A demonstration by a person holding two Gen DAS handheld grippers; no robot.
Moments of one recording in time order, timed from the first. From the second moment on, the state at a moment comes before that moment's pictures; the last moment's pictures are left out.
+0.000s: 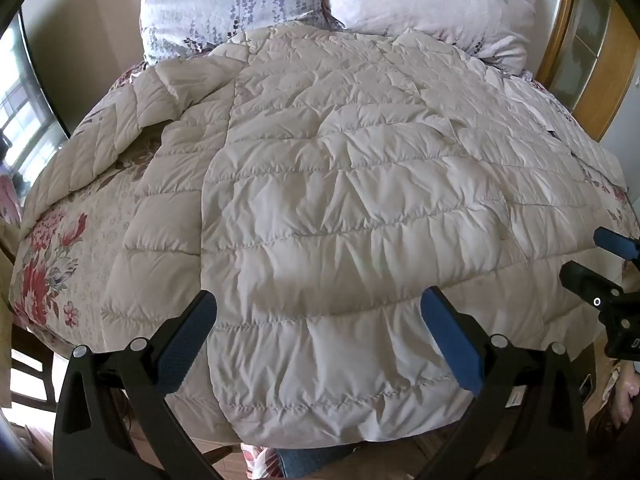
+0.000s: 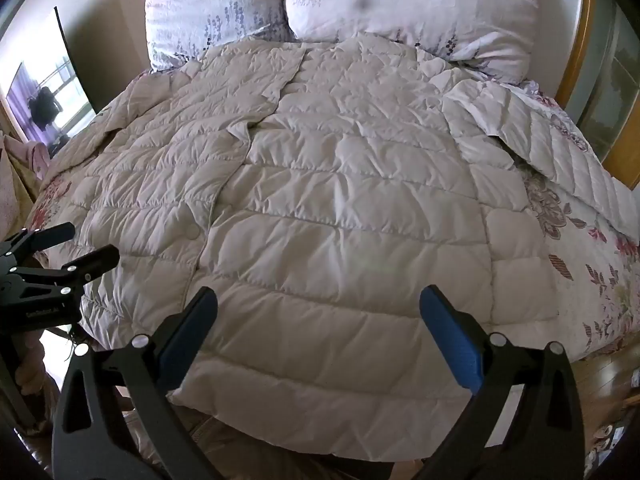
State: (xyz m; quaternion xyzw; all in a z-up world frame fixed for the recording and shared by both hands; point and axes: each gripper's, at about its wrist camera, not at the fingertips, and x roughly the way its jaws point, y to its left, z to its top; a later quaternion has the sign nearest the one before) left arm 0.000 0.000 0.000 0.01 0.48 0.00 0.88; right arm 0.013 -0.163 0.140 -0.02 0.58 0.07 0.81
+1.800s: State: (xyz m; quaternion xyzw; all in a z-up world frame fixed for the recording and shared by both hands) left arm 0.001 -0.003 -0.002 0.01 0.49 0.00 0.87; right arm 0.013 -0.162 0.137 -0.01 0.58 0.07 0.81
